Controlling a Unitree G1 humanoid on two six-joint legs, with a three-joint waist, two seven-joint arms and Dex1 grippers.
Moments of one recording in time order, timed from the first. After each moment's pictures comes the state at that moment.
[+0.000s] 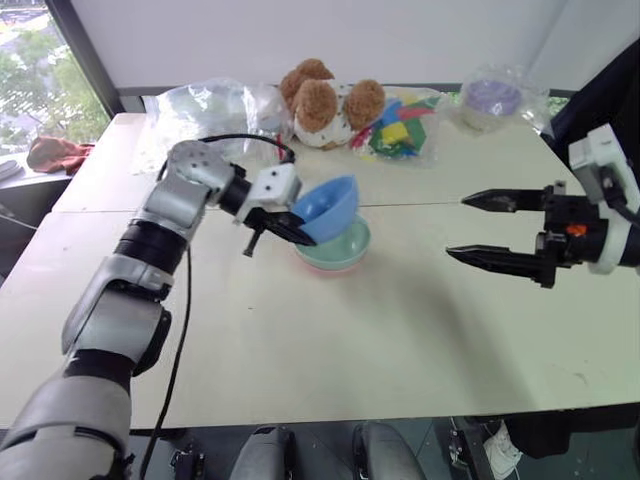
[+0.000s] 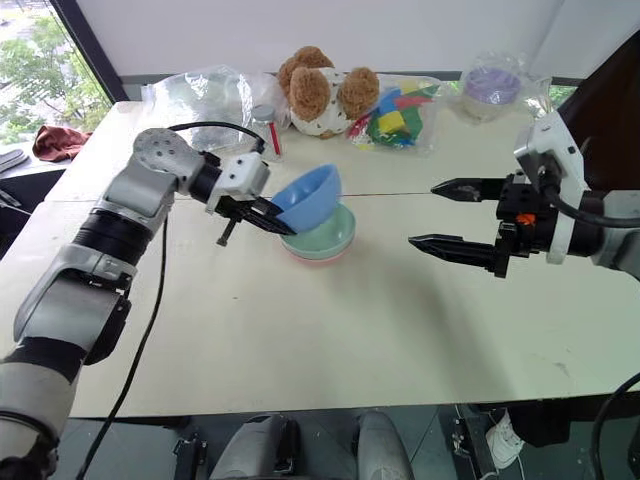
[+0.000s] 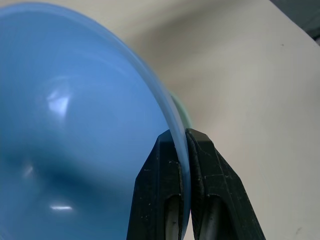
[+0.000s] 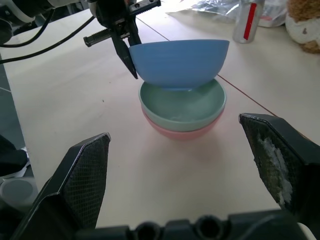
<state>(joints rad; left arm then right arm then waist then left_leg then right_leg) -1.20 0.54 -0.44 0.67 -0.19 -0.09 -1.61 -0.41 -1.09 -0.45 -0.47 0.81 0.98 1.03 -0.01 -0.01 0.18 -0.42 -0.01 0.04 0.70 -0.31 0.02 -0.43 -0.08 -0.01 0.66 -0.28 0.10</state>
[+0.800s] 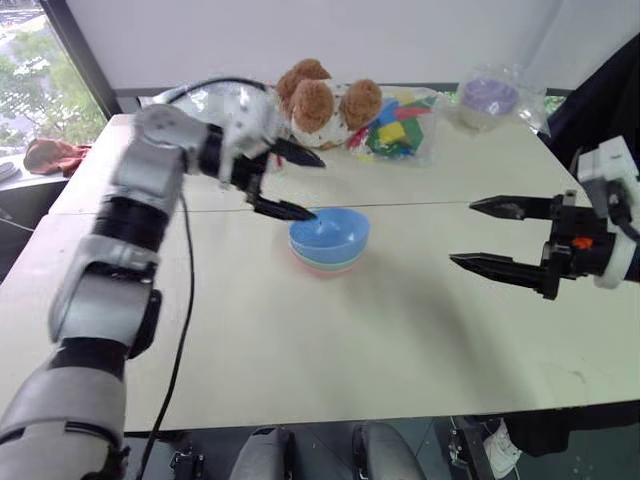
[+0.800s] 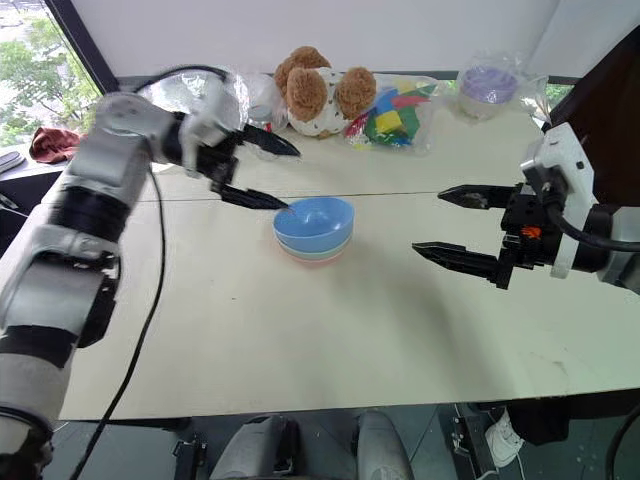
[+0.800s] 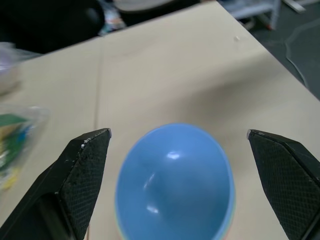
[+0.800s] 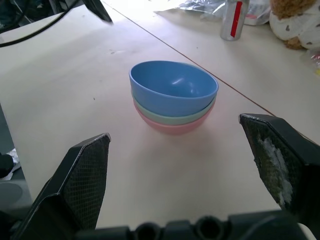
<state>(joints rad) -1.10 0.71 -0.16 0.44 -0.39 0.23 -1.51 -0.32 -1.11 -0.45 -0.49 0.85 0.92 0.97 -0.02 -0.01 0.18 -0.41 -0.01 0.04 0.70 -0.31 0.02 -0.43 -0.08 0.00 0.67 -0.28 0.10</state>
